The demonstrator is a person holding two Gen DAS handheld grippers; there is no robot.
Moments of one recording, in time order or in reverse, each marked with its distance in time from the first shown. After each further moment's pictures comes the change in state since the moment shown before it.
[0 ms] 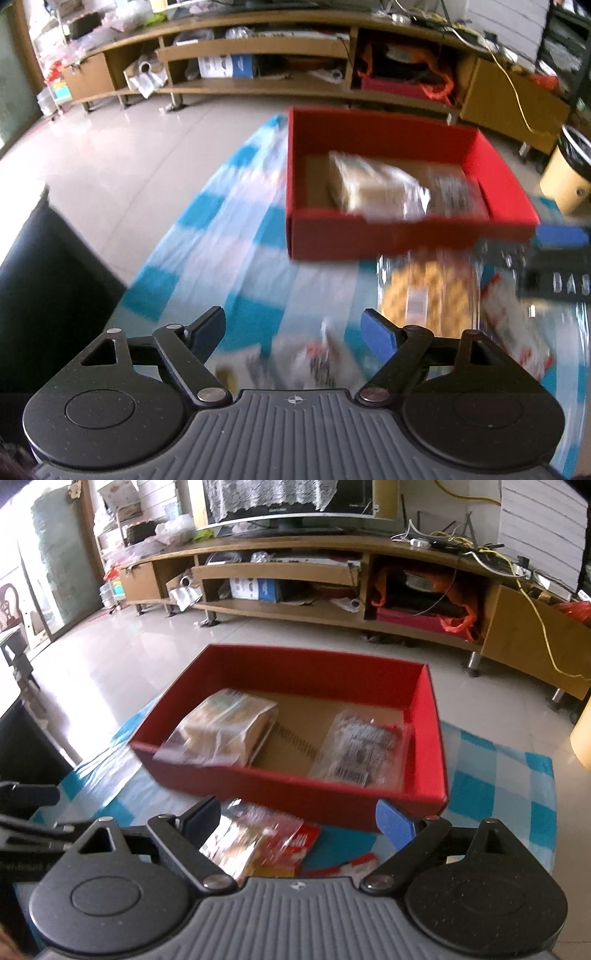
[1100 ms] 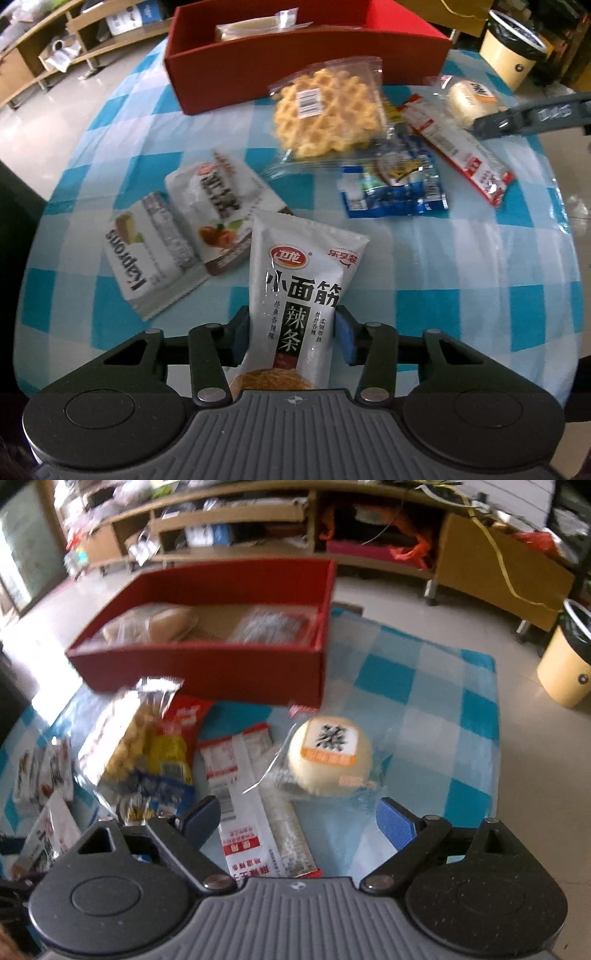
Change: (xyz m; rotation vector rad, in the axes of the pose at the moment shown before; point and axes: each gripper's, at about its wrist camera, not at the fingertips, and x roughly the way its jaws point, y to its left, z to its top) left arm 0.001 -0.046 -0.100 0.229 0.207 -0.134; right arm -0.008 -0.075 -0.069 0.045 0.186 -0.070
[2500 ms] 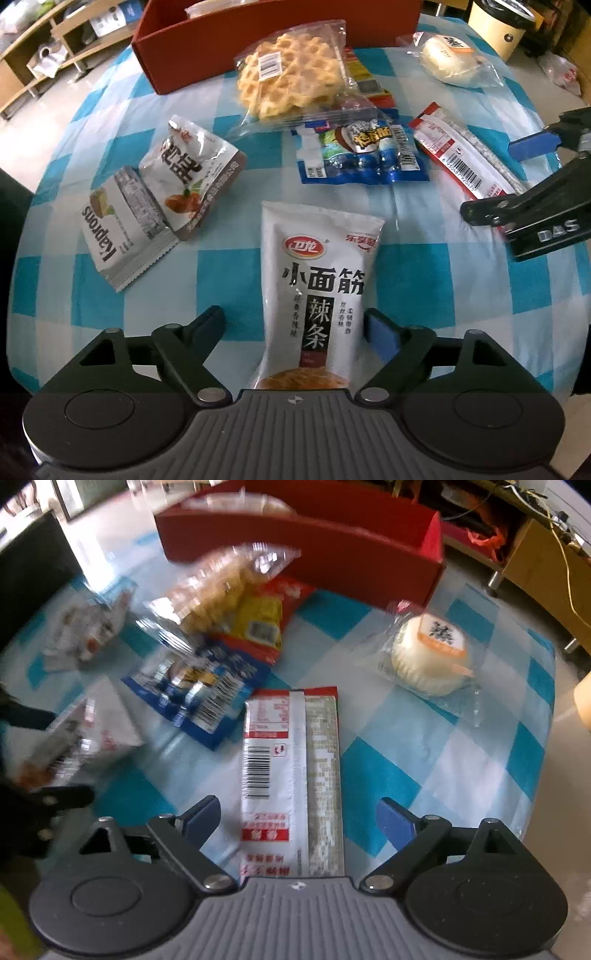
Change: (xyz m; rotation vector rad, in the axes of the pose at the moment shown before) left arm 0.012 -0.022 -0.019 0.059 0.047 0.029; right arm 0.001 0.056 -0.067 -0.232 0.161 0.020
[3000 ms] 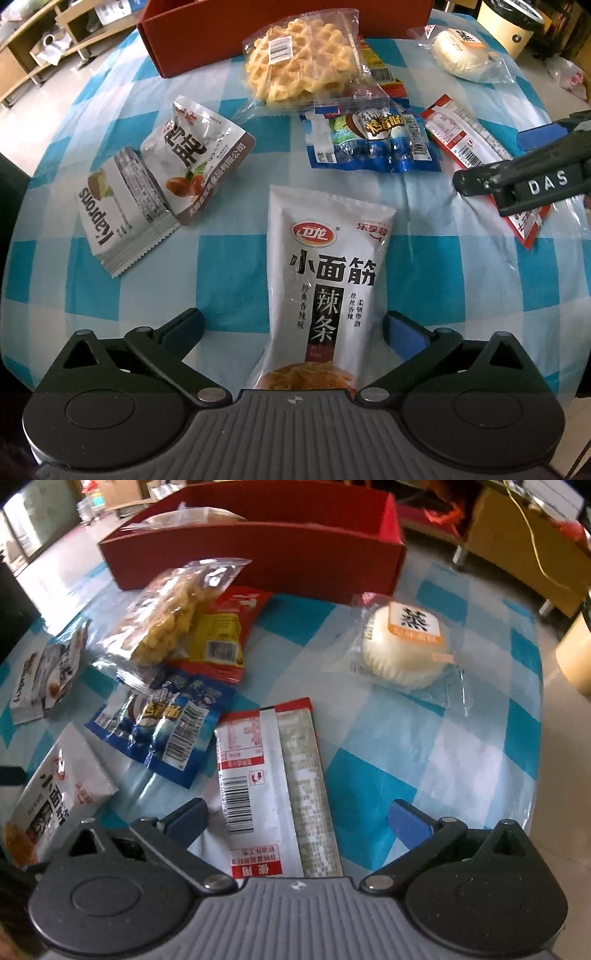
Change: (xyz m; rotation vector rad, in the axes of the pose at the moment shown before) left arm 0.009 0.006 -0.004 -0.026 0.017 -0.005; right arm 0.009 -0.015 0.014 0.150 -0.034 -0.011
